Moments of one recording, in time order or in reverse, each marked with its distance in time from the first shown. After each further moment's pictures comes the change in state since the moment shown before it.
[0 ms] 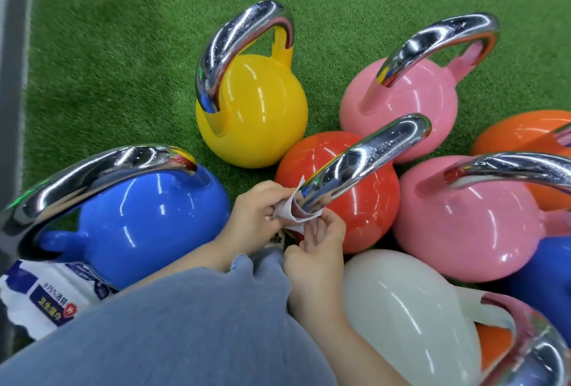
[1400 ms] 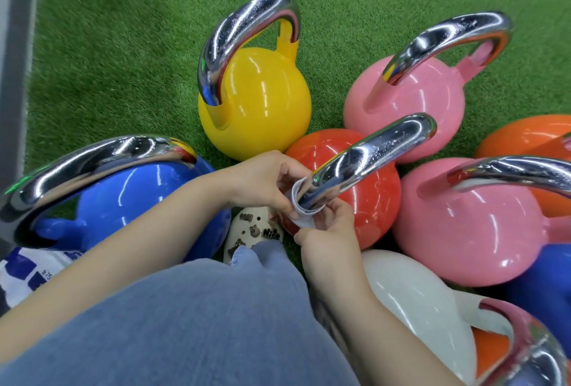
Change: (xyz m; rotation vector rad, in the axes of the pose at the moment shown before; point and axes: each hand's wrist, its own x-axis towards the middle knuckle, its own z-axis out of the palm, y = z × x) left_hand 0.058 0.046 -0.038 -0.260 -0.693 -0.246; right_hand 0.012 -0.040 -0.015 0.030 -0.231 0.146
